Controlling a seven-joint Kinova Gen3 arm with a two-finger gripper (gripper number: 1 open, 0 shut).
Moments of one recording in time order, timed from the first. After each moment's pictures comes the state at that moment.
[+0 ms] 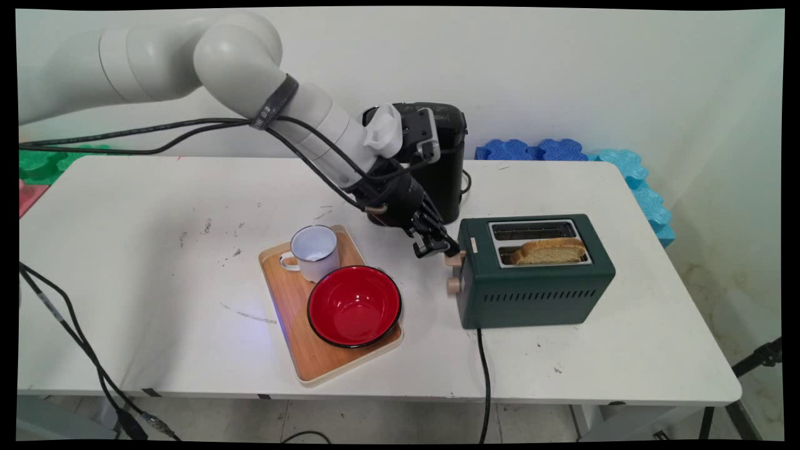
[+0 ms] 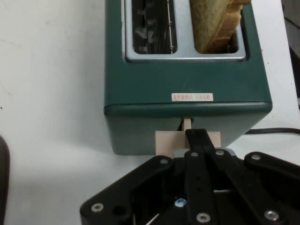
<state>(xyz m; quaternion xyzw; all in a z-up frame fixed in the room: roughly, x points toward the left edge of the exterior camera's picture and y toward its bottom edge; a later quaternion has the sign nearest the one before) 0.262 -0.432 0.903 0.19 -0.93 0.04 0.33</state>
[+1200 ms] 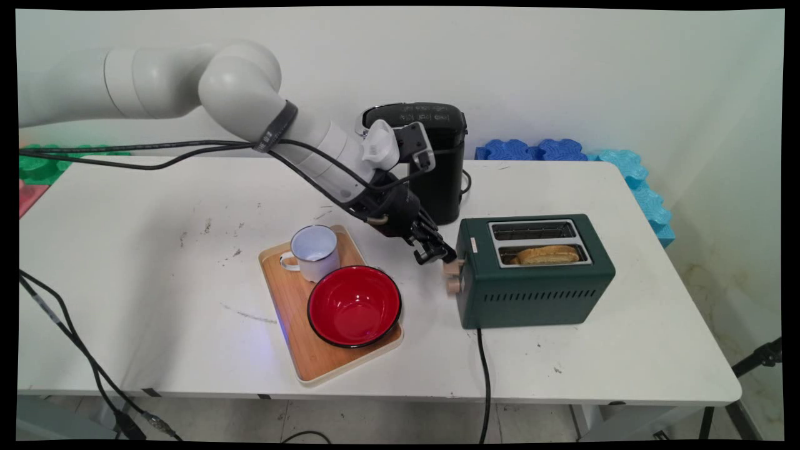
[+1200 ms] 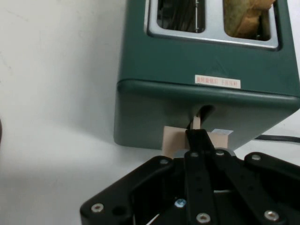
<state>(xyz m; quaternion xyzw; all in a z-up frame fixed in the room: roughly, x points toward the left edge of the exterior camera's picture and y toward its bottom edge) 0.269 -0.432 0.875 0.25 -0.91 0.03 0.34</state>
